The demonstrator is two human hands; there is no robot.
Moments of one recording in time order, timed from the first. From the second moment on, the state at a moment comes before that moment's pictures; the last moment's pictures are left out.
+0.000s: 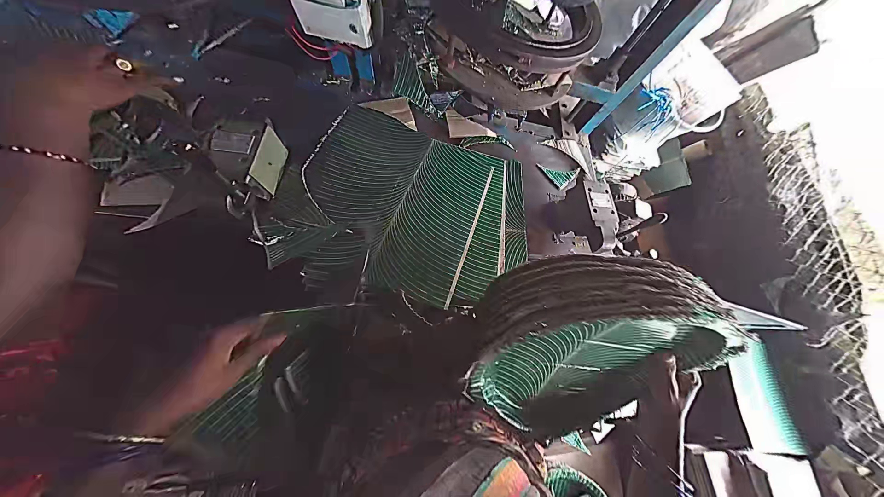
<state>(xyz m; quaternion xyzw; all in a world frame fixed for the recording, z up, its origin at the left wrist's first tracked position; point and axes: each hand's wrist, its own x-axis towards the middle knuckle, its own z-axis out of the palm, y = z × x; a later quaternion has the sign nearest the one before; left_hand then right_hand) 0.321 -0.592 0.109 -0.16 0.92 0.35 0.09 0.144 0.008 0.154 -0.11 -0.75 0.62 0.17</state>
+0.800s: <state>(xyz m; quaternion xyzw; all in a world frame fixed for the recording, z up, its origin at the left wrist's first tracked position) 0.245 -0.542 0.192 0.06 0.96 0.26 0.05 0.135 -0.095 0.188 -0.37 -0.62 0.66 0.20</state>
